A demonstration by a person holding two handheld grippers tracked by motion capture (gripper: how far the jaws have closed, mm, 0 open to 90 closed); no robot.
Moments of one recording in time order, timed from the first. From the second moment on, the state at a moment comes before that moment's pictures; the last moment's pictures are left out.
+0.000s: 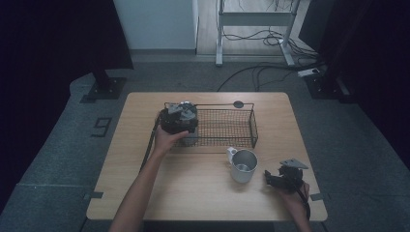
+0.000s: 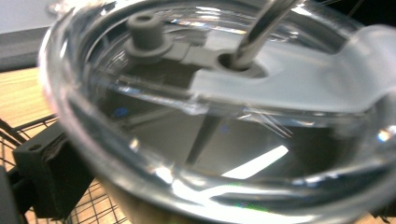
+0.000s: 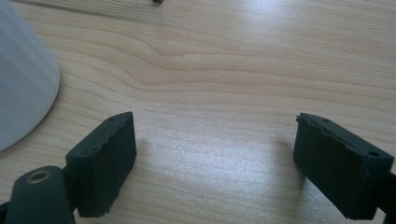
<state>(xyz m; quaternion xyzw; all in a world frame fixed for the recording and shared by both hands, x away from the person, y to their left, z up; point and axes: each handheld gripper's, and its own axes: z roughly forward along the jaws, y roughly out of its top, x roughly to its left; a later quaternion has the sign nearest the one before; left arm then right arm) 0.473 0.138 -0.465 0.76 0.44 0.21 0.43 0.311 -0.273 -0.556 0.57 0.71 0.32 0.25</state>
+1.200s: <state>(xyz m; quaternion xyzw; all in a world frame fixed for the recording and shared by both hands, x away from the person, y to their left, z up) 0.390 0.172 -0.435 0.75 0.39 0.21 0.49 0.311 -0.273 -0.555 0.57 0.71 0.32 0.25</state>
